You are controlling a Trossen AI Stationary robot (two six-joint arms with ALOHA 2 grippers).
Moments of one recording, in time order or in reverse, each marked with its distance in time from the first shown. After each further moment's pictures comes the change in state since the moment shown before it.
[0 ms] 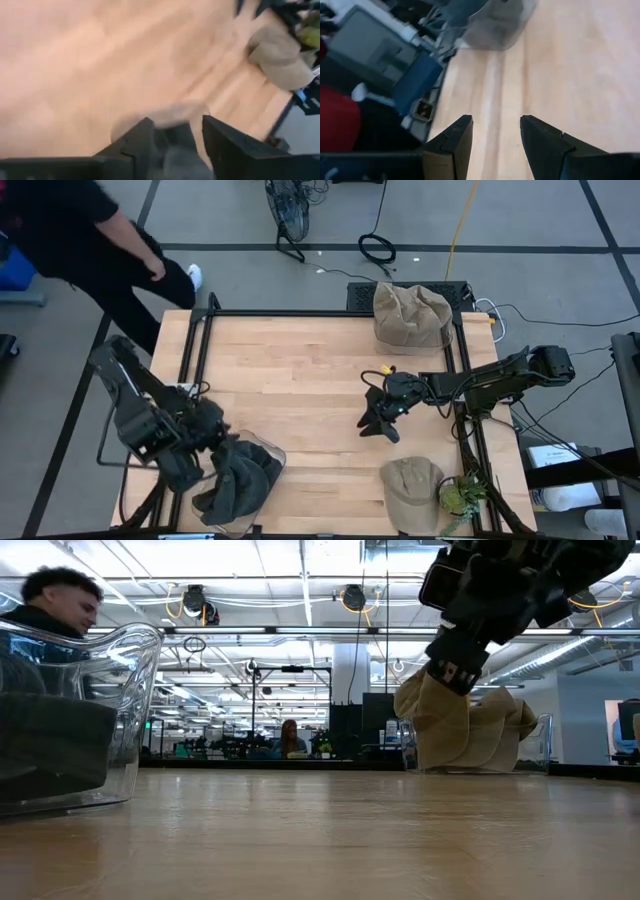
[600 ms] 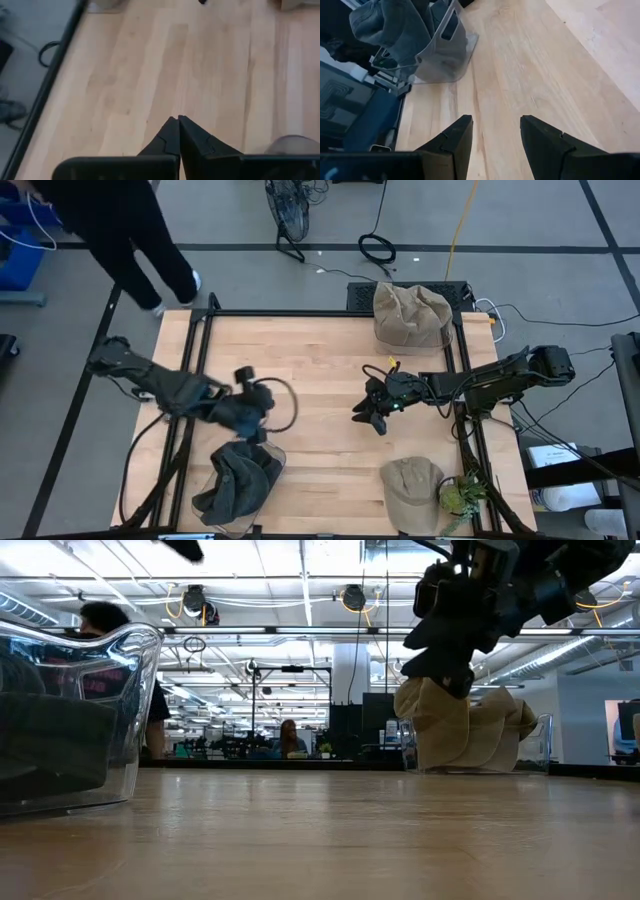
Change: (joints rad) left arm 0.449 -0.023 -0.156 0.445 0.088 1.292; right arm -0.001 0.000 0.000 0.000 0.279 0.076
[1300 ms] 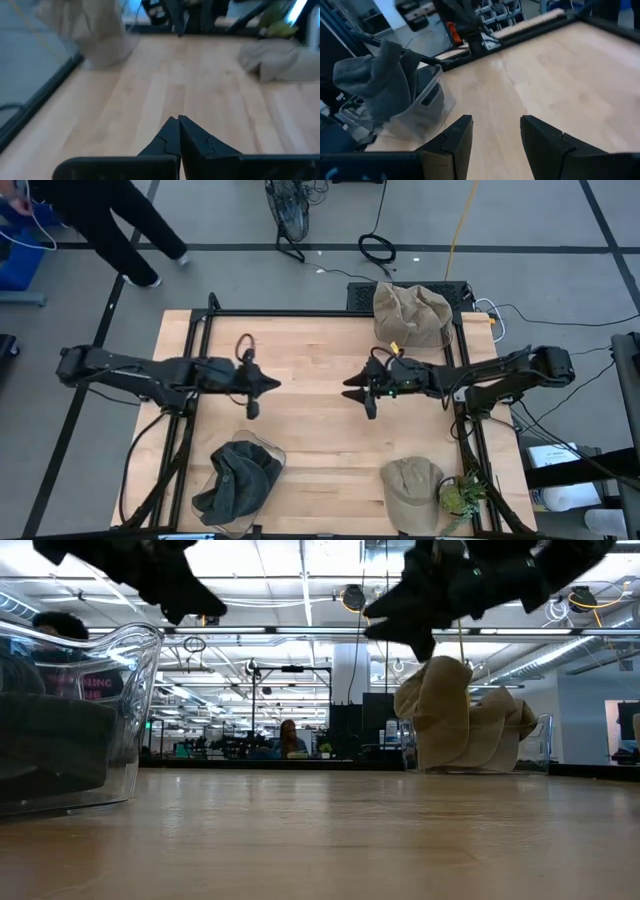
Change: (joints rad) left arm 0.358 -0.423 -0.710 0.927 0.349 0.376; right arm -0.077 -0.004 0.059 0.152 0.153 -0.229
